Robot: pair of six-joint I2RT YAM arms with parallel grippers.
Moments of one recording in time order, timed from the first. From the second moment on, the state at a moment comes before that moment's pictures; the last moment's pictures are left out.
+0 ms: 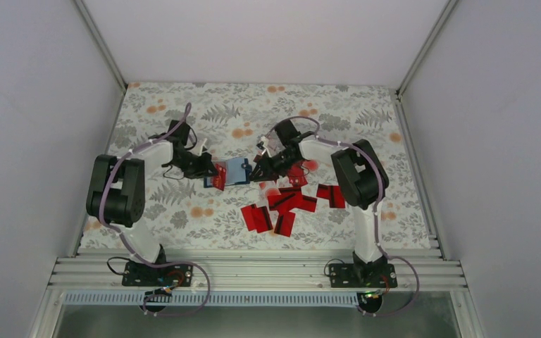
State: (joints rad) left arm -0.14 1.73 1.02 -0.61 0.63 -0.18; right arm 0.53 2.09 1.36 -0.54 -0.95 0.27
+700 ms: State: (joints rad) left arm -0.14 1.91 1.13 -0.64 0.78 -0.15; right arm 0.57 2.22 1.42 -0.58 -0.96 0.26
